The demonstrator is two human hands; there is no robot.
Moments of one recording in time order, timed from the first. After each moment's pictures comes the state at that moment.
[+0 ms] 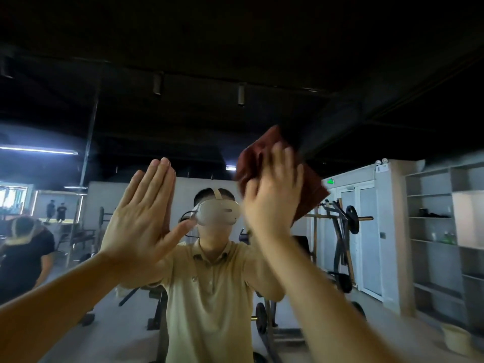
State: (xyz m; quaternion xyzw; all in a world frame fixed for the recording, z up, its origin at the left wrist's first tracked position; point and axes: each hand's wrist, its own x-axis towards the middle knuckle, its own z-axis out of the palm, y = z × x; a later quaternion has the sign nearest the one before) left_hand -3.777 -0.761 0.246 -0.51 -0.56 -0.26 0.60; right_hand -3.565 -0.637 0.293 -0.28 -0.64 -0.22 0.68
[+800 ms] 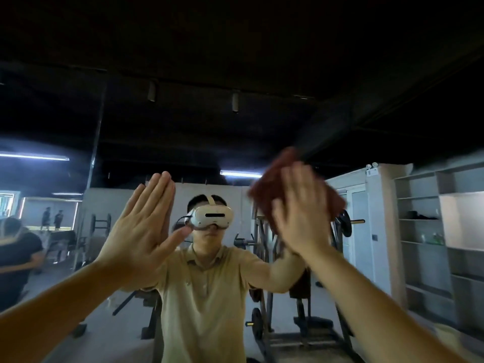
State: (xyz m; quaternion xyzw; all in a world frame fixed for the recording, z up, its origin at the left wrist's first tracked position) left_hand -3.770 -0.779 0.245 -0.55 -0.59 -0.25 0.54; right_hand -3.492 -0.585 0.280 -0.28 -0.69 -0.33 0.58
